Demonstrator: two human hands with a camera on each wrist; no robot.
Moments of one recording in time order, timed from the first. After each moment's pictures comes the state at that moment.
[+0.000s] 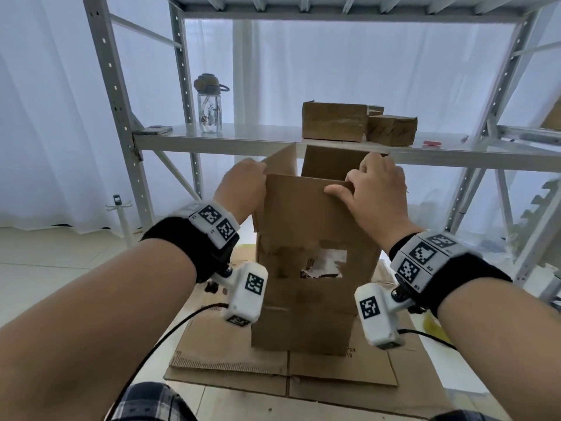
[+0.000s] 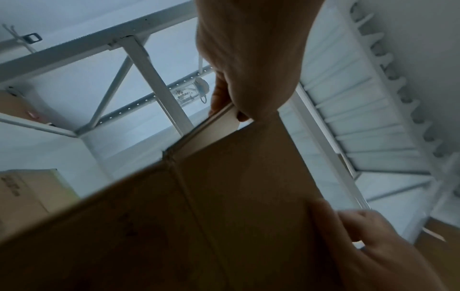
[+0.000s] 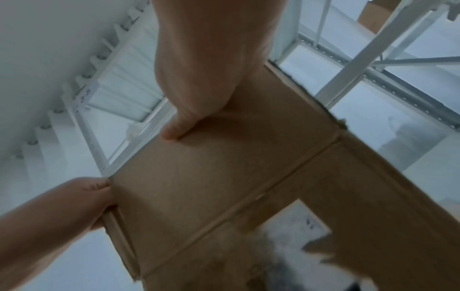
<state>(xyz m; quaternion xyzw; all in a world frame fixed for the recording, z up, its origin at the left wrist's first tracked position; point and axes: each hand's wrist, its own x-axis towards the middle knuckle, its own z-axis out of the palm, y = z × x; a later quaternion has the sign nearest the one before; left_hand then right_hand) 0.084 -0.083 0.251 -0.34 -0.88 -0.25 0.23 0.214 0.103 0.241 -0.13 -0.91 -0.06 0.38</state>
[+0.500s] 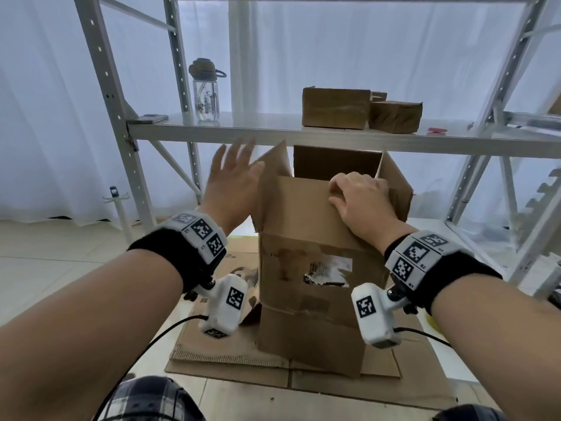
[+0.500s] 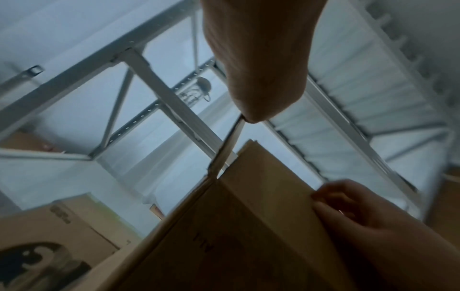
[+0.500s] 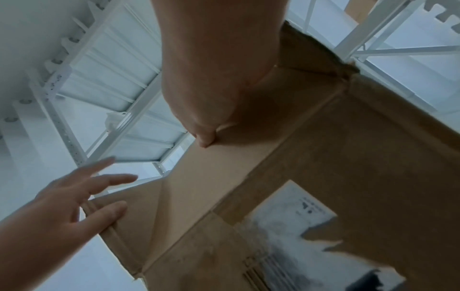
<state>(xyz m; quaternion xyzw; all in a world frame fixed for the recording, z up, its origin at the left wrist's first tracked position) 0.083 -0.101 0.222 -0.37 -0.86 -0.02 0.36 0.200 0.105 0.210 -0.09 -0.96 -0.01 0.28</state>
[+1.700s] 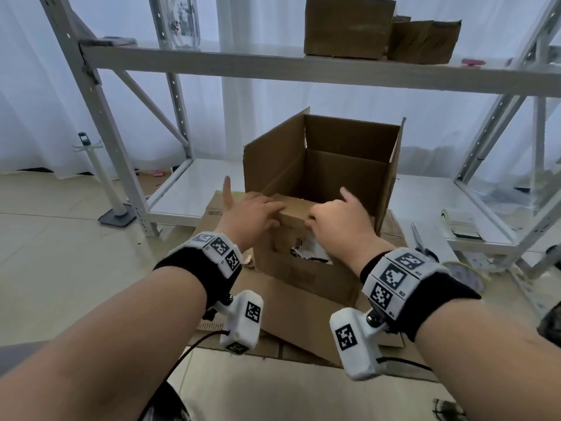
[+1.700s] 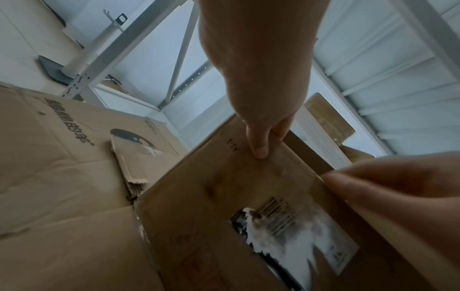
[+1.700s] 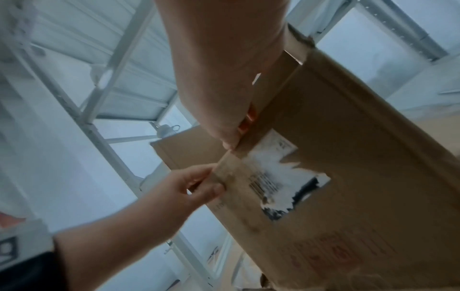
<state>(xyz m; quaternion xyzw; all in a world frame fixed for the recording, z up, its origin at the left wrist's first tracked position) 0.059 -0.052 0.076 -0.39 -0.91 0.00 0.12 0.172 0.093 0.097 -0.07 -0.99 -0.07 0.13</state>
